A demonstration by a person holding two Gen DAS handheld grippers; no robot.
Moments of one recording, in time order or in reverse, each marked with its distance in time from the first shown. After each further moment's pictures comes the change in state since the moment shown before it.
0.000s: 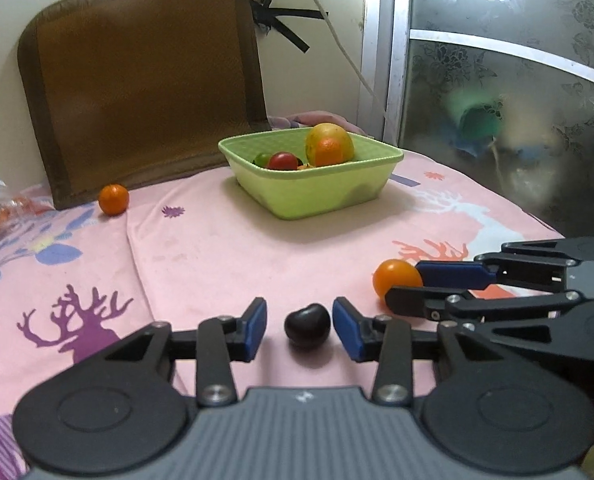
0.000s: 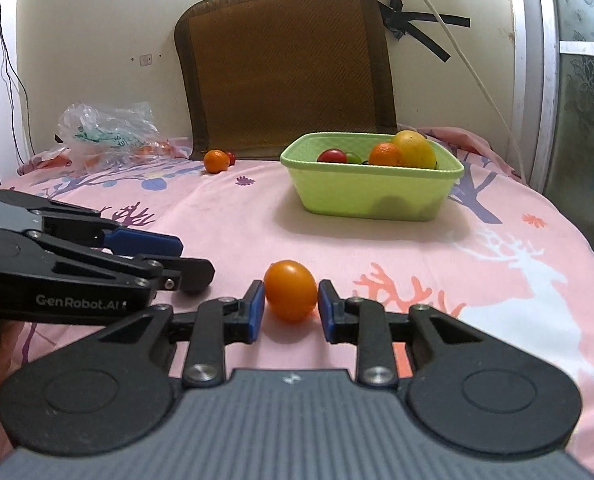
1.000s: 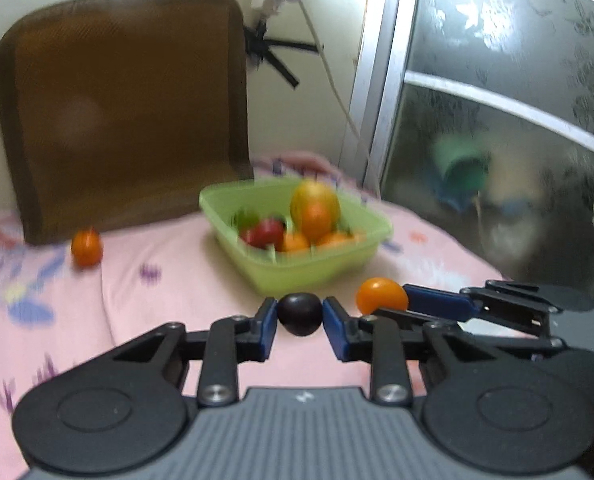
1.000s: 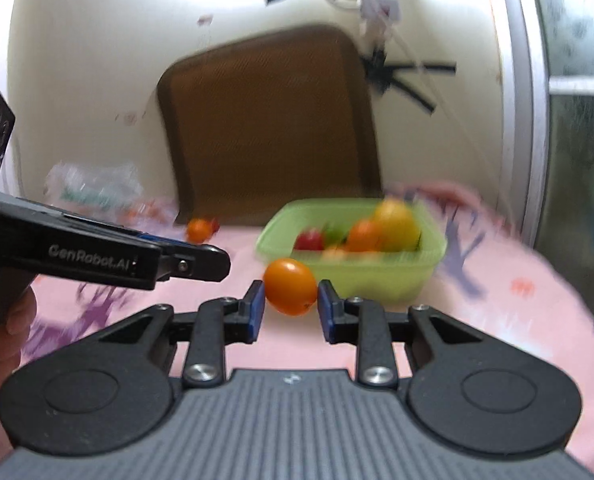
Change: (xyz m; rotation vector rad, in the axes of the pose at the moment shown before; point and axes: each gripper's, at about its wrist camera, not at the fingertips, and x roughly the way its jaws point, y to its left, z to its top) left arm 0.014 0.023 0.069 -0.056 -0.058 -0.121; right arm 0.006 -0.023 0.045 0.025 -0.161 -0.017
